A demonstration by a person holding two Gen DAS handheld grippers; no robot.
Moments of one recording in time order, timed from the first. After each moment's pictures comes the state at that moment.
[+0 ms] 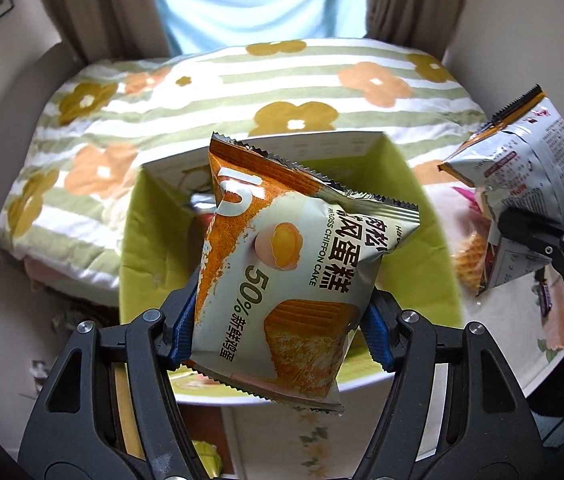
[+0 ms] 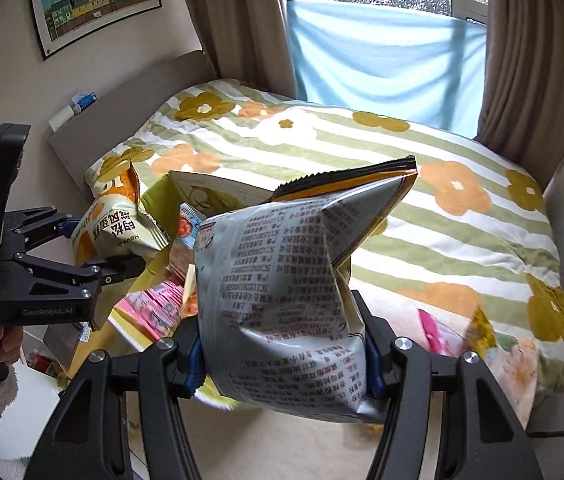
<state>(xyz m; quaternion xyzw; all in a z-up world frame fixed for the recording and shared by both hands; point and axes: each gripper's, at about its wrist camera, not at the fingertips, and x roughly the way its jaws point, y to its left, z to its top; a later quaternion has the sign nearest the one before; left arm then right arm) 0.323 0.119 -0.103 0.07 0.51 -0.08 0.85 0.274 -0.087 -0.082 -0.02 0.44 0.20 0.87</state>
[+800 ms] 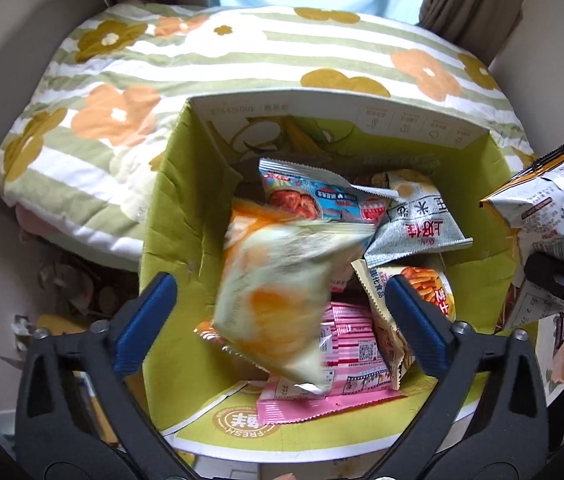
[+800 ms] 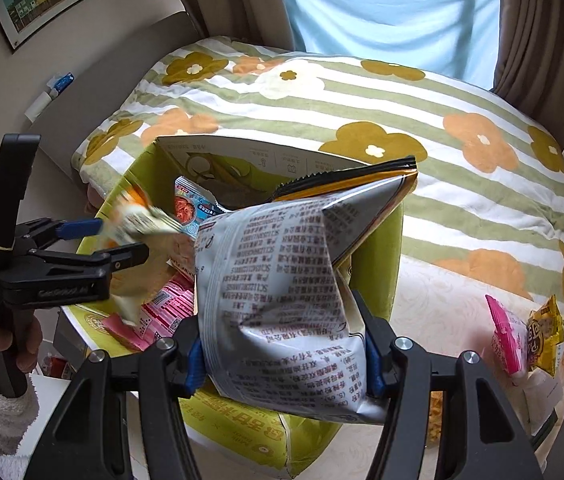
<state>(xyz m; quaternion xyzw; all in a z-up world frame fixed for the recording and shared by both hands) 0.368 0.185 -0.164 0.01 0.55 -0.04 0.84 0.317 -0.040 -0.134 0.00 0.52 0.19 0.83</state>
